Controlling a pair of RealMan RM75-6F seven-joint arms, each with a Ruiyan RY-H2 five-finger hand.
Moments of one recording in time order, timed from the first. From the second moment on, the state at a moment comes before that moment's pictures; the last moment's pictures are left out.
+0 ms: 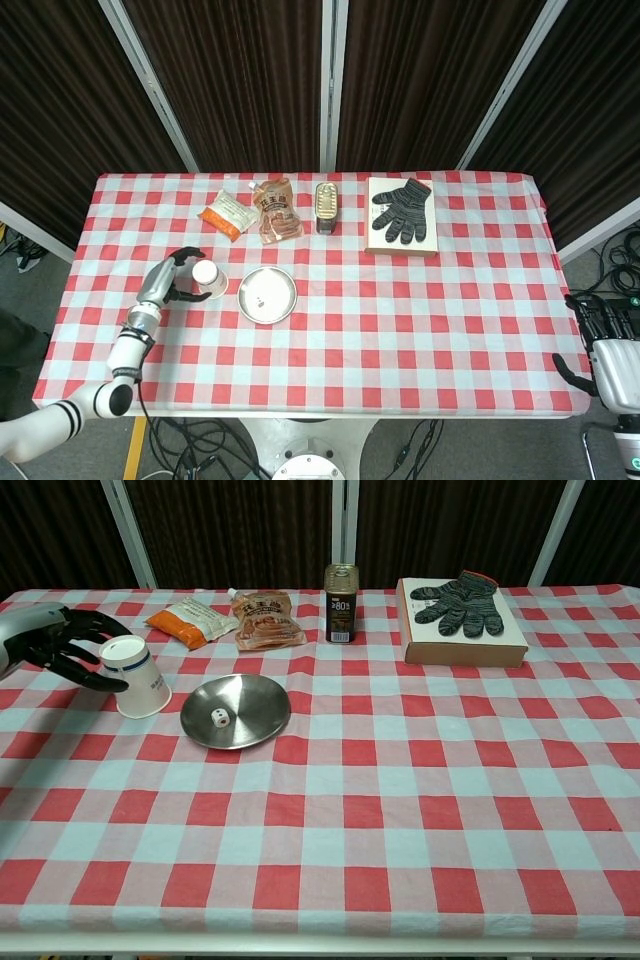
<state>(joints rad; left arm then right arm) -0.57 -1.62 -0.27 -1.15 1.11 0.80 -0.41 0.04 -1.04 0.03 -1.58 -1.57 1.52 0.11</state>
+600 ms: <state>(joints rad) -0.58 -1.64 -0.30 -1.14 1.09 0.78 -0.45 0.04 -1.04 0.03 -1.58 -1.57 1.52 0.11</state>
